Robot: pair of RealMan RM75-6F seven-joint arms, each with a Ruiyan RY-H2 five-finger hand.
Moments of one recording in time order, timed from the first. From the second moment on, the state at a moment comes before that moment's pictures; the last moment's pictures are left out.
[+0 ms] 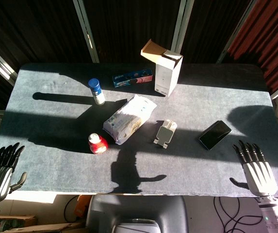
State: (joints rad) left arm -0.10 -1.13 0.00 -1.60 1.57 1.49 0.08; right arm 0.08 -1.19 0.01 -1.59 -1.54 1.44 -0.29
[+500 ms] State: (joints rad) left arm -0.12 -1.13 -0.01 -1.60 1.56 1.46 0.06; right arm 0.18 -1.18 0.07 -1.50 -1.45 1.29 -0.30
